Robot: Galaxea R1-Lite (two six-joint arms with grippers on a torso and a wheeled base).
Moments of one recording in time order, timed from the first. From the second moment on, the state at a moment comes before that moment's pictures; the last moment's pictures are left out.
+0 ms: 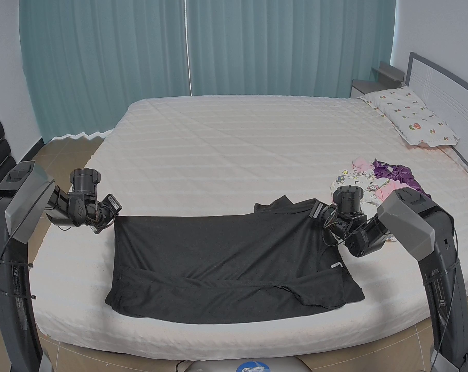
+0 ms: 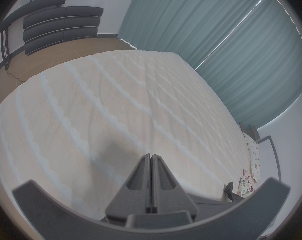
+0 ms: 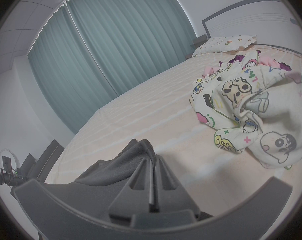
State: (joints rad) left arm 0.10 2.41 -1.41 -0.30 -0.08 -0.71; right arm 0.23 2.67 -1.48 -0.86 -0.09 0.52
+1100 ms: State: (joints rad) left arm 0.15 2.36 -1.37 -0.30 -0.13 -0.70; right arm 0.22 2.64 -1.34 -1.03 -0.07 0.52
